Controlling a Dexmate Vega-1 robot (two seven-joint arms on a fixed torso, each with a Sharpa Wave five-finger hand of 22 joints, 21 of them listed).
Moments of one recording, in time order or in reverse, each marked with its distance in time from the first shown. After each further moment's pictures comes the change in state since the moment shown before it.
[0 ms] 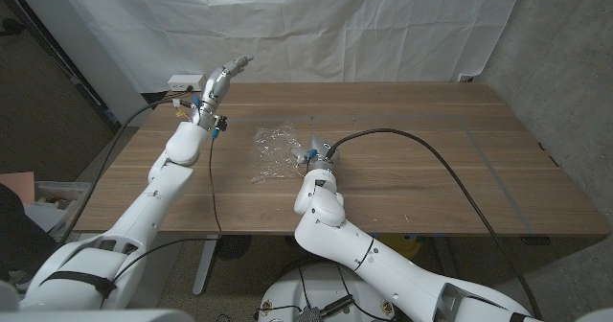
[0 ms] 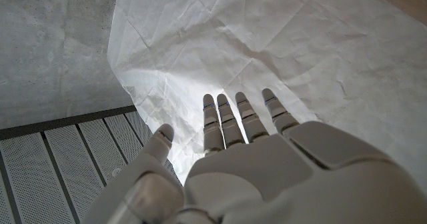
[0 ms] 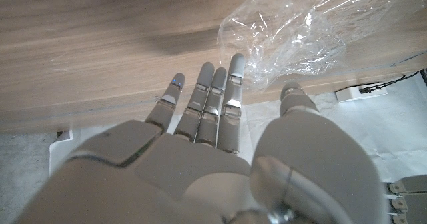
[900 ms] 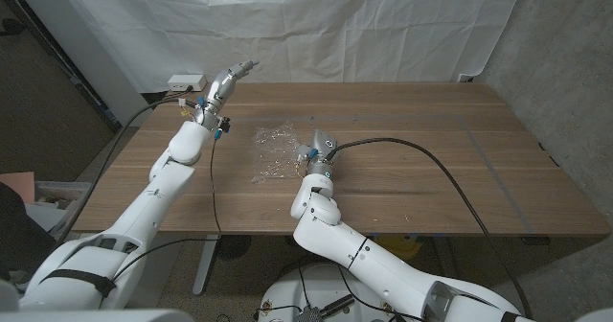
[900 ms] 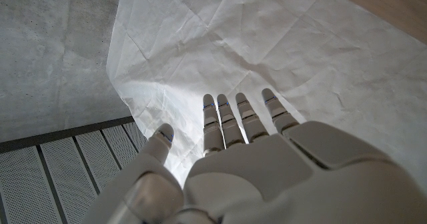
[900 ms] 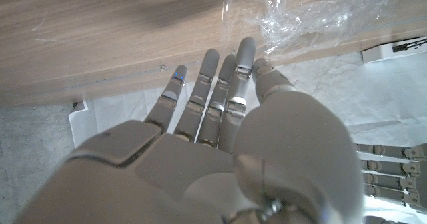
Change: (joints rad) left arm -0.012 0.003 0.024 0.005 0.023 0.029 -0.010; left_hand 0.000 0.000 -0.001 -0.010 0.000 -0.011 0.000 0.000 0.000 -0.001 -0.001 0.000 0.000 -0.009 -0.002 0.000 -0.003 0.000 0.000 0.000 0.000; right arm -0.017 0.042 0.045 0.145 0.077 0.172 -0.353; right_hand 0.345 0.050 0.144 -0.110 0.008 0.224 -0.056 0.100 0.034 0.207 -0.111 0.122 -0.001 0.192 -0.063 0.059 -0.049 0.098 -0.040 0.039 0.000
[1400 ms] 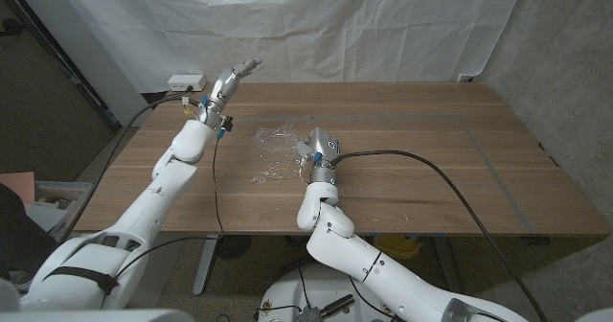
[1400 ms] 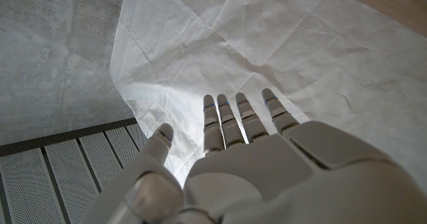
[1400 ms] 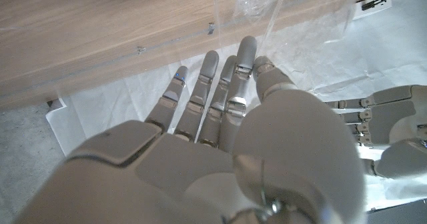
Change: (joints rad) left arm -0.007 -0.005 0.009 -0.008 0.014 0.000 0.006; left_hand 0.000 0.000 0.000 0.000 0.000 0.000 0.000 0.000 0.000 -0.004 0.004 0.000 0.000 0.000 0.000 0.000 0.000 0.000 0.000 0.000 0.000; right arm -0.078 -0.068 0.025 -0.073 0.008 0.221 -0.090; right_hand 0.012 -0.004 0.018 0.018 0.000 0.011 0.000 0.000 -0.002 -0.004 -0.029 0.008 0.004 -0.017 0.002 -0.043 -0.019 -0.006 -0.016 0.000 0.000
